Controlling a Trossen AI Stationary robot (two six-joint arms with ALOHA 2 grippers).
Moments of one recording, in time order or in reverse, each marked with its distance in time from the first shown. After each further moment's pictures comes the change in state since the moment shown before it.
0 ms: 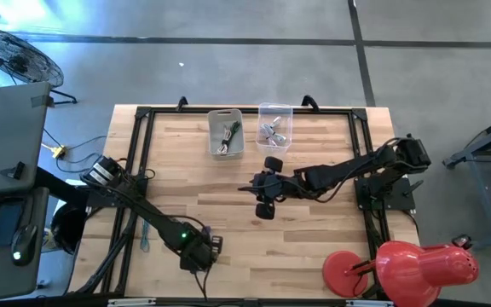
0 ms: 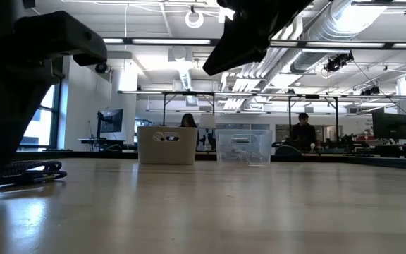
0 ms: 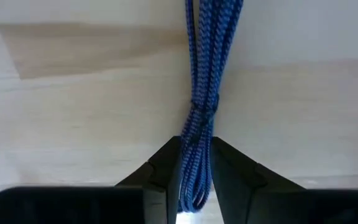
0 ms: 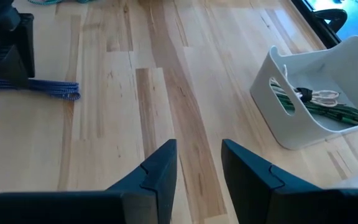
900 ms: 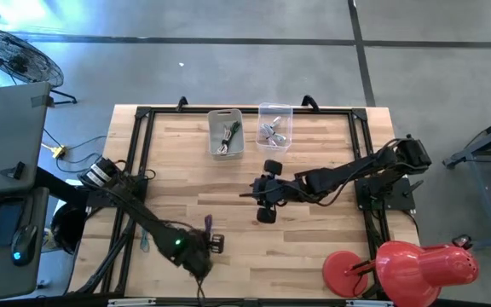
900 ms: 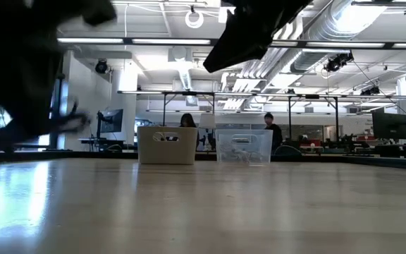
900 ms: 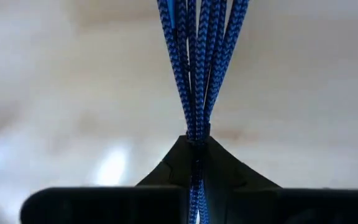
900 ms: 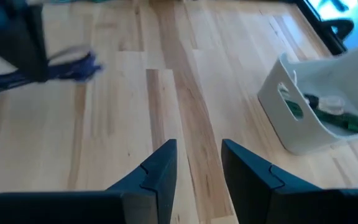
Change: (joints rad) left arm -0.046 -0.008 0.041 -0.028 -0.253 -0.044; right arm 0.034 0.000 0.000 0.004 0.010 -0.014
